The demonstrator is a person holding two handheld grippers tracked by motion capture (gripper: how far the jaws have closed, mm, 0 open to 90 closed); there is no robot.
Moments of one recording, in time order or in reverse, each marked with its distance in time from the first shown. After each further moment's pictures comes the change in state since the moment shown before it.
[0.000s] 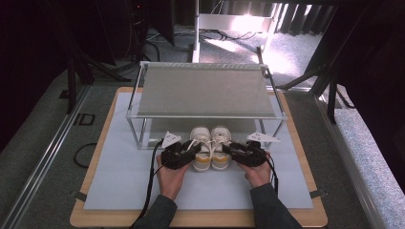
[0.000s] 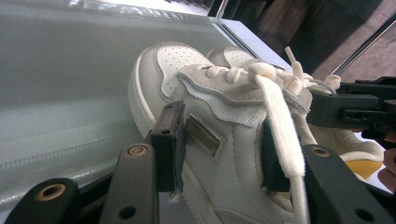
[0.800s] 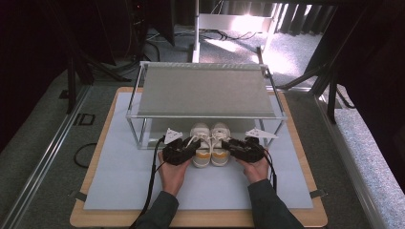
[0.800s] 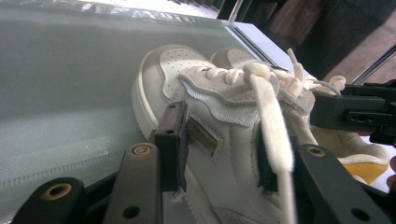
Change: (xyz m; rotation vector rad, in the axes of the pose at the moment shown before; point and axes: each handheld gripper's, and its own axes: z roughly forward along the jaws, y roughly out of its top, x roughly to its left) left arm 0.007 0.004 0.014 -0.003 0.037 -0.008; right arm -0.010 0.004 0.013 -0.002 -0.012 0.016
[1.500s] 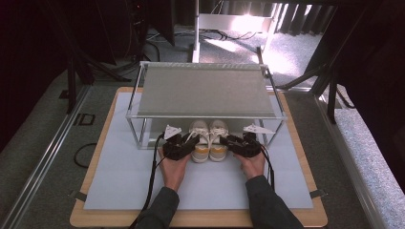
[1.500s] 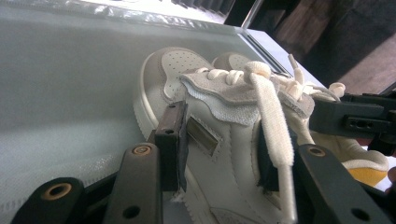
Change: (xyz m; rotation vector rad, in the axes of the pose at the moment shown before) left arm 0.013 0.004 0.016 -0.020 0.020 -0.030; right arm -0.013 0.004 0.019 -0.001 0.009 0.050
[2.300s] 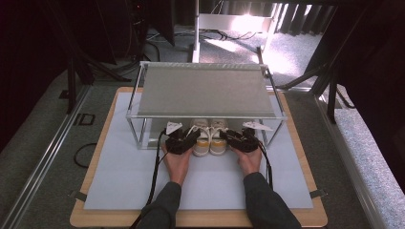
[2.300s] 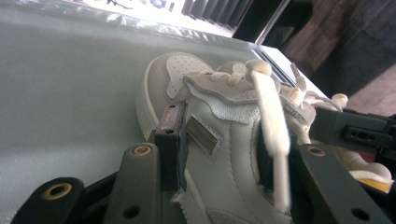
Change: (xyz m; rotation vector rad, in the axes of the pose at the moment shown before) left arm 0.009 0.004 0.024 -0.054 0.034 -0.063; right arm -0.013 0.003 0.018 -0.038 -0.038 0.062
